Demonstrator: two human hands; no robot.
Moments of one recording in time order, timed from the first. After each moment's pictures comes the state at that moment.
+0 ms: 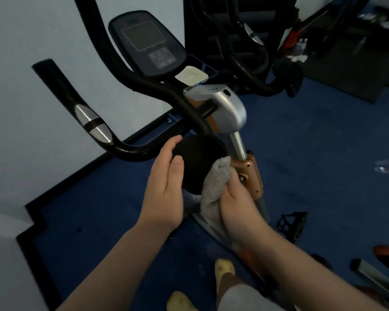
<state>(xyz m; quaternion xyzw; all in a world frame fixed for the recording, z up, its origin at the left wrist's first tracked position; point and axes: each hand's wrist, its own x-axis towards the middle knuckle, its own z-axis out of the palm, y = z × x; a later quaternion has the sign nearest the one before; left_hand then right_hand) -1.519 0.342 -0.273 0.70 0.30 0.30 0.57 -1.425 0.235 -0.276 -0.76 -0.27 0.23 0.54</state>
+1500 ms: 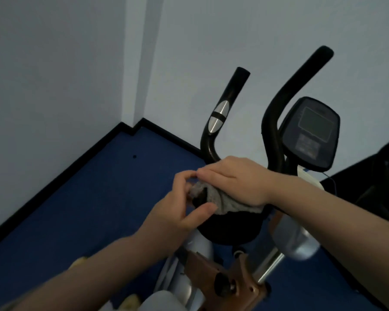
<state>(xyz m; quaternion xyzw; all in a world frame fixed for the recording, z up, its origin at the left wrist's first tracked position) -1.483 0.274 -0.293 0.50 0.50 0.53 0.47 -1.371 0.394 -0.183 -0.24 -0.94 0.21 -0.12</state>
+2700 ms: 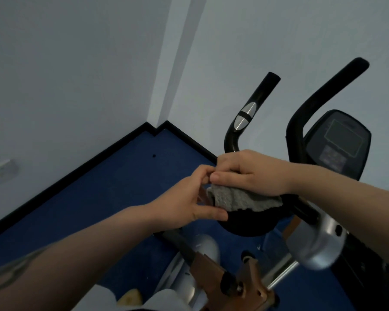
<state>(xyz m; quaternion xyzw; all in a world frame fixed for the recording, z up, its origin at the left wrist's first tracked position) -1.501 0.274 -0.298 0.55 0.49 0.47 0.49 -1.379 0.400 -0.184 -0.13 -0.95 0.24 -0.13</state>
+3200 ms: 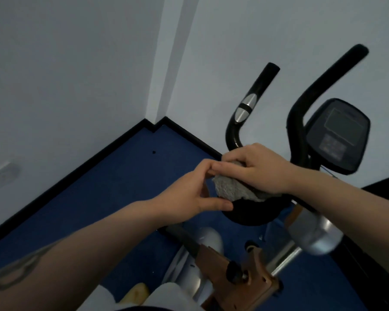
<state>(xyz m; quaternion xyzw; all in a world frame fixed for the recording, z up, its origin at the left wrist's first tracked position) -1.502 0.267 -0.295 0.54 0.49 0.47 0.49 -1.375 0.387 -0.195 -0.23 -0.96 0.18 -0.05</state>
